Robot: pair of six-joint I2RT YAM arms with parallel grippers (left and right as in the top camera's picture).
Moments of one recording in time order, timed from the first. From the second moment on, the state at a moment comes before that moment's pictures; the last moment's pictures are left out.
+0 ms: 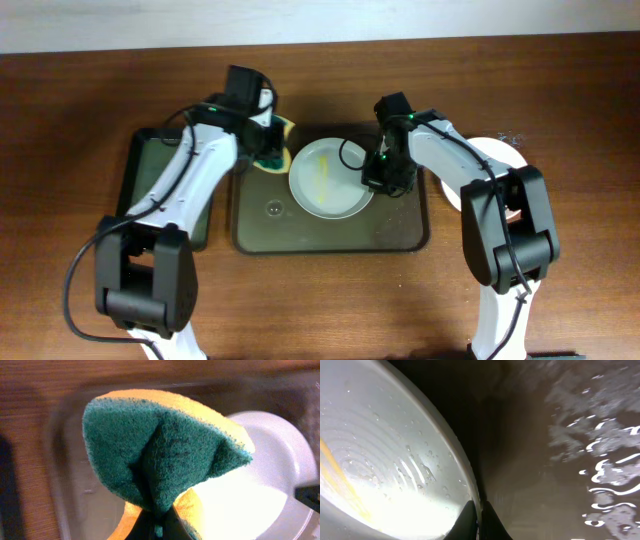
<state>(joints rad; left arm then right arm) -0.27 1.92 1.52 -0.75 0.11 -0.17 0.29 2.11 1.48 -0.87 -0.27 0.54</state>
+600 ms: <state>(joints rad) -0.43 2.09 1.51 -0.88 0.40 -0.15 0.31 2.11 1.48 -0.86 -0.29 0.54</state>
